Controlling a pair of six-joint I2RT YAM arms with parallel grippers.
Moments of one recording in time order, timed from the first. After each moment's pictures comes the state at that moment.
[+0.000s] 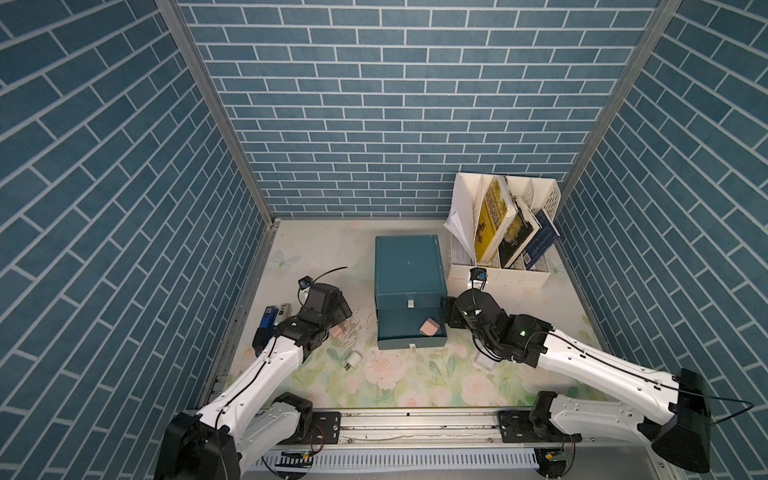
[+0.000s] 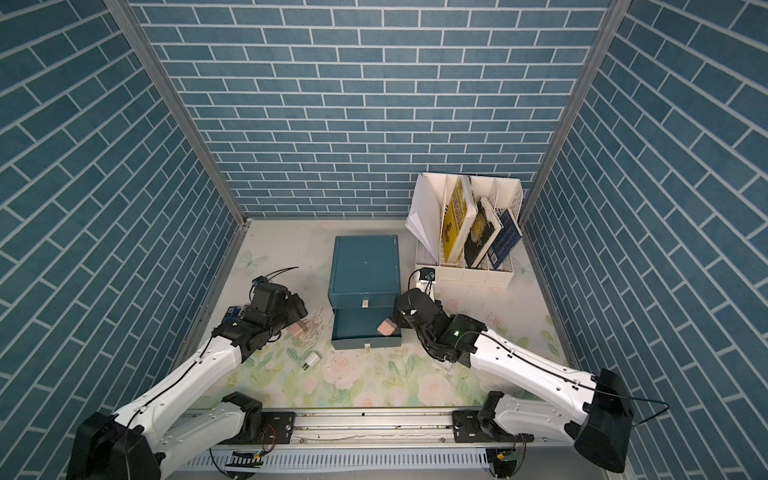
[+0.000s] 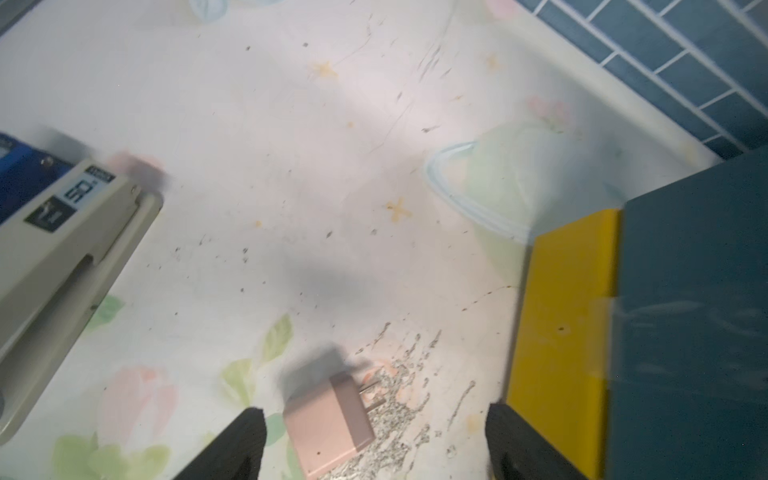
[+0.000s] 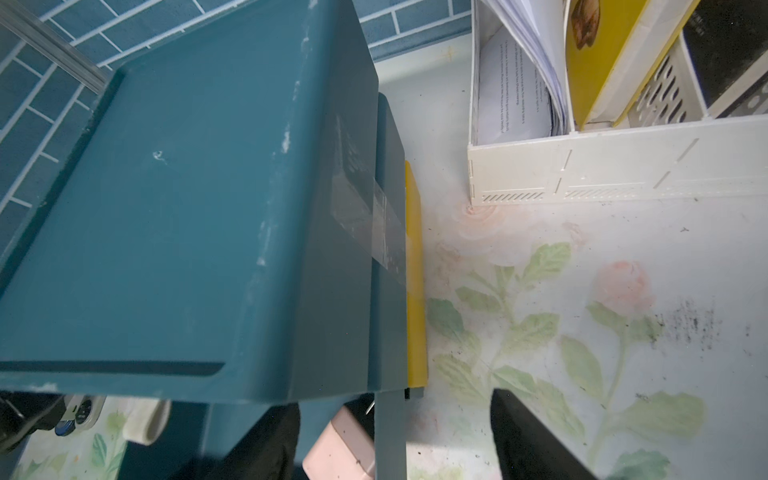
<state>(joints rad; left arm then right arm) -0.36 1.01 0.58 -0.46 -0.27 -0.77 1.00 1.11 0.87 -0.49 0.45 0.79</state>
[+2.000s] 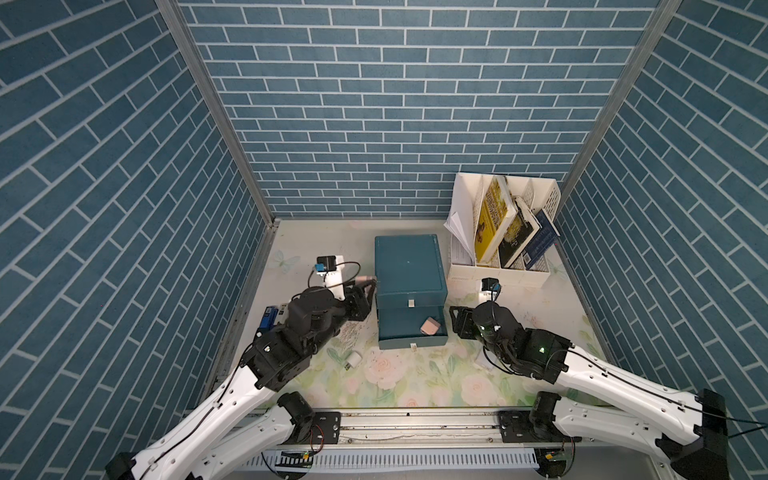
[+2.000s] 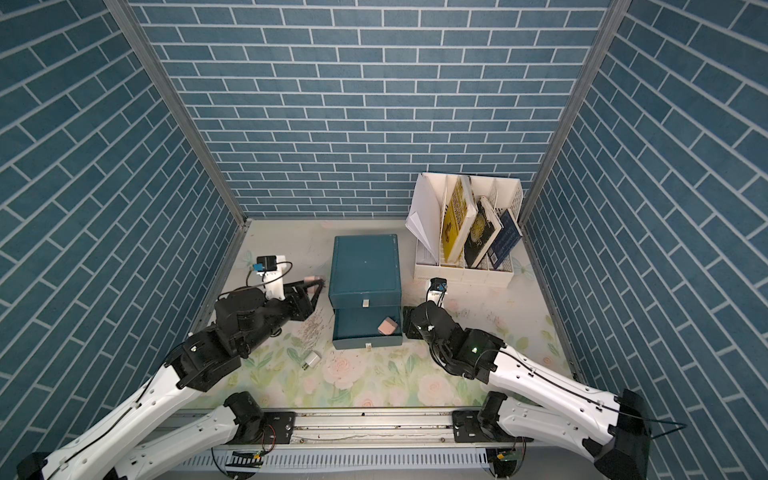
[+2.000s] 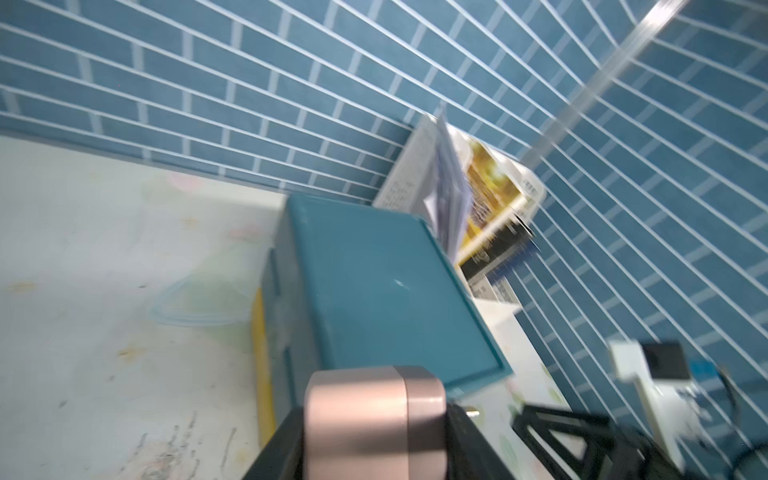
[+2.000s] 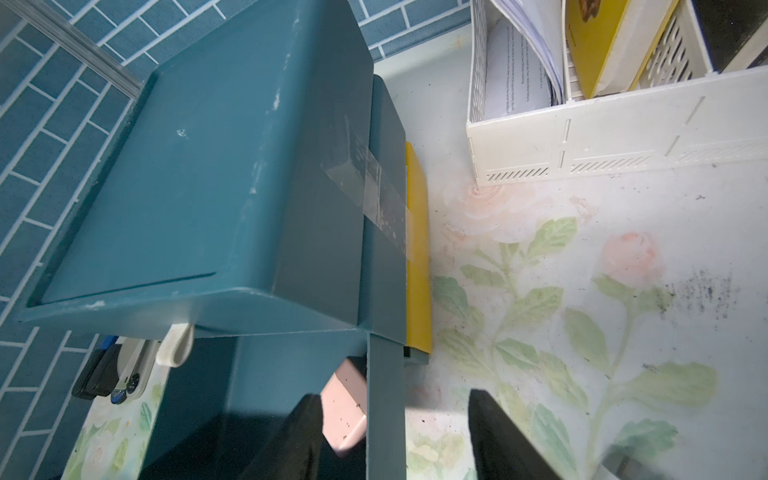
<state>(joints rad) -0.85 0.77 0.85 -0.39 -0.23 -0.57 1.04 0.94 0.75 -0.48 0.44 0.86</state>
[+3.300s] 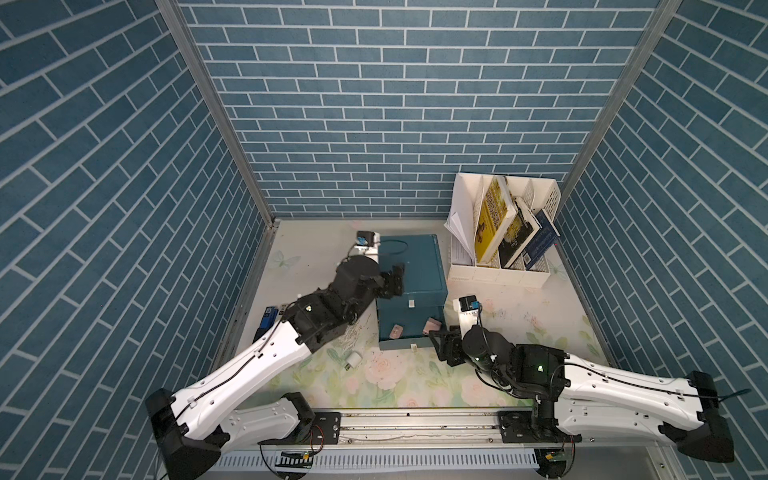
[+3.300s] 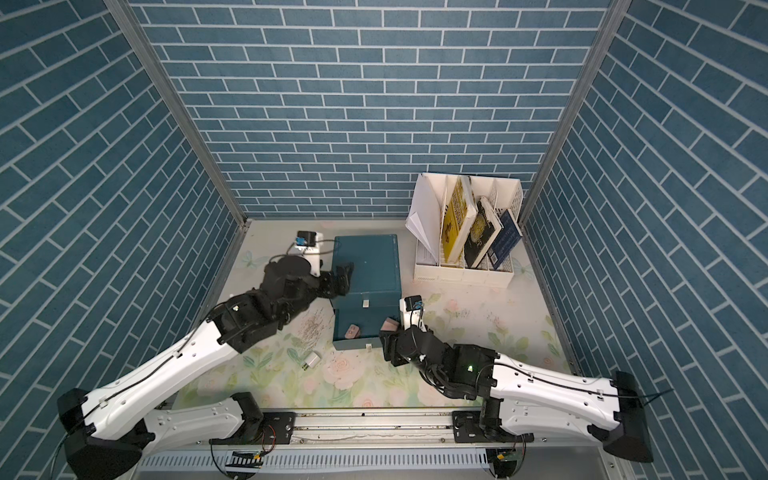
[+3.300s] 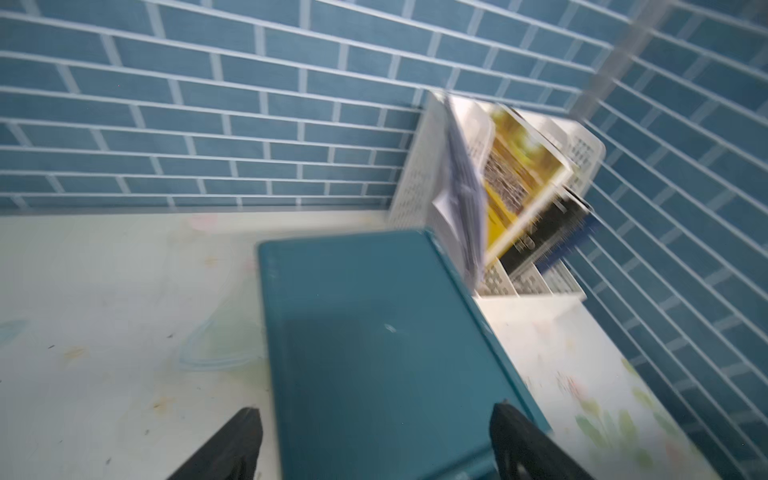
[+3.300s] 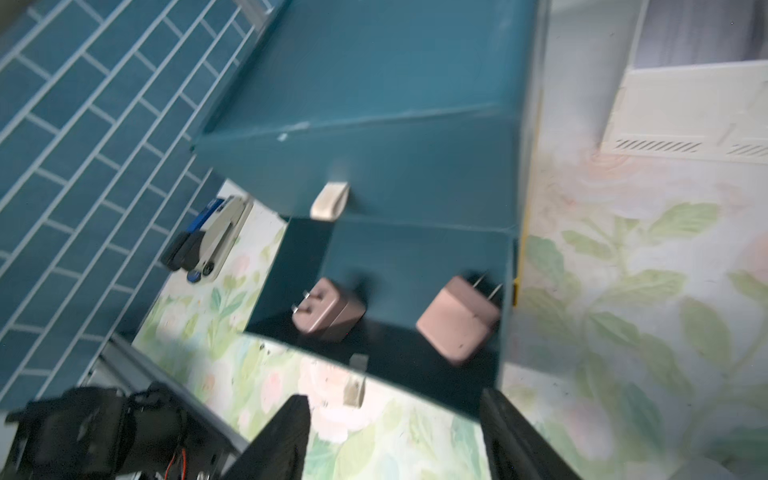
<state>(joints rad) -0.72 1.12 1.15 -0.46 -0.31 -0.46 1.37 0.95 0.75 -0.44 0.46 0.82</state>
